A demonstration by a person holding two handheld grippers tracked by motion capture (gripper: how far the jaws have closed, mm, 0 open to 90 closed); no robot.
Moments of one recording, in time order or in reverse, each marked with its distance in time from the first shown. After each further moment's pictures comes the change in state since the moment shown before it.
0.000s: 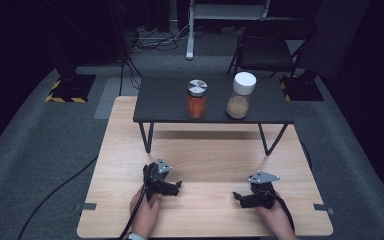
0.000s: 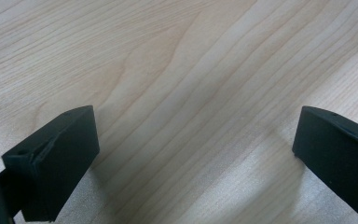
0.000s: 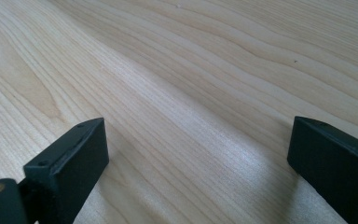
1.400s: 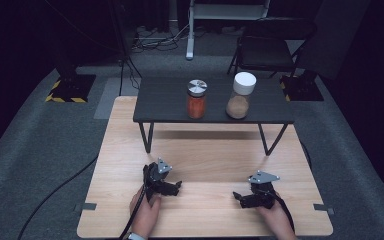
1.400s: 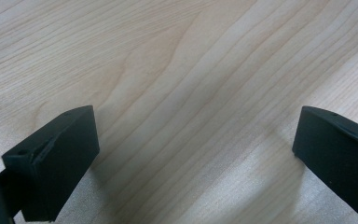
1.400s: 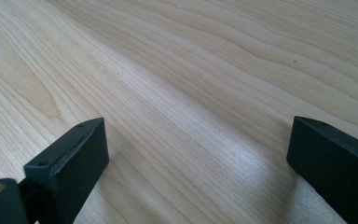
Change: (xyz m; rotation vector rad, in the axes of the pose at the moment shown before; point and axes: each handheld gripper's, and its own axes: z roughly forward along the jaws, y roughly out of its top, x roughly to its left) left arm 0.000 0.000 0.000 0.002 0.000 -0.002; right arm 0.000 0.000 0.000 0.000 -0.002 0.000
